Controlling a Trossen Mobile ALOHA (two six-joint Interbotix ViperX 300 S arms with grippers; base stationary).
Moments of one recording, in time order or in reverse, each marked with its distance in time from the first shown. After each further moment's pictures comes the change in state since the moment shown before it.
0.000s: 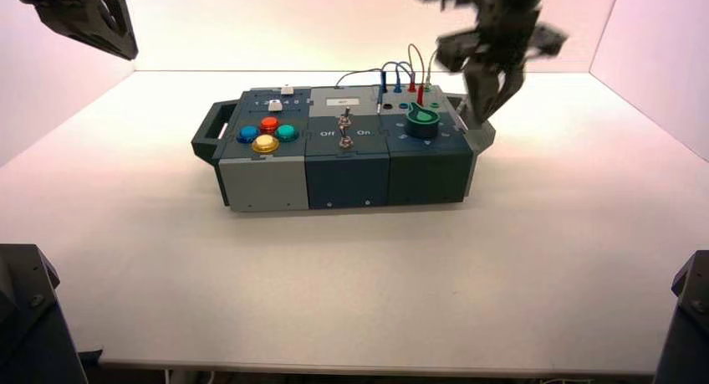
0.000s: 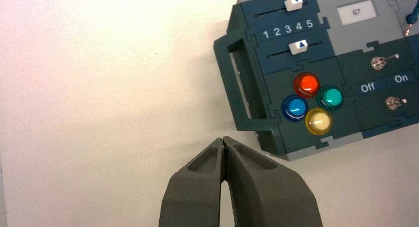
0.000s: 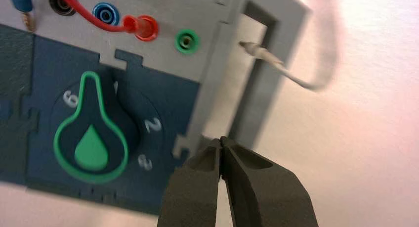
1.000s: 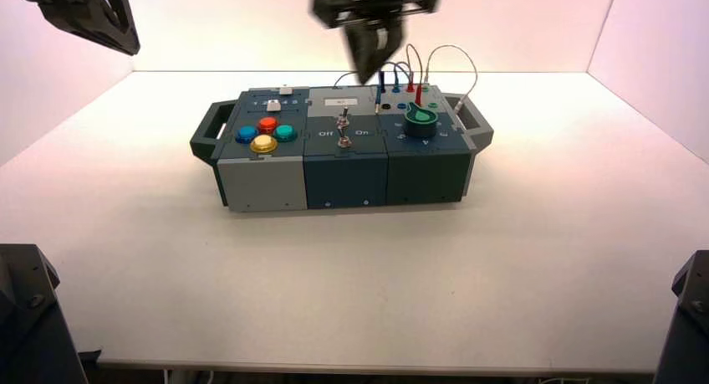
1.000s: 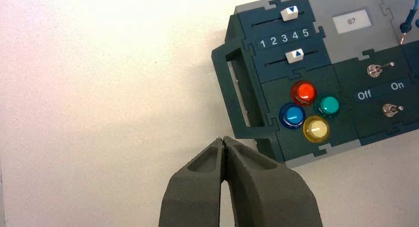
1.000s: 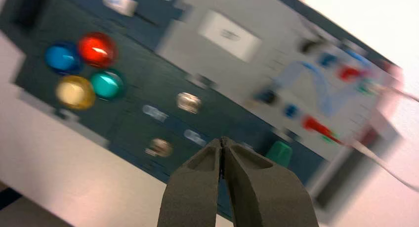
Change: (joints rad) left arm -0.002 0.002 0.000 0.000 -0.032 0.000; right arm 0.348 0.098 -0.293 0.063 0.060 -0.003
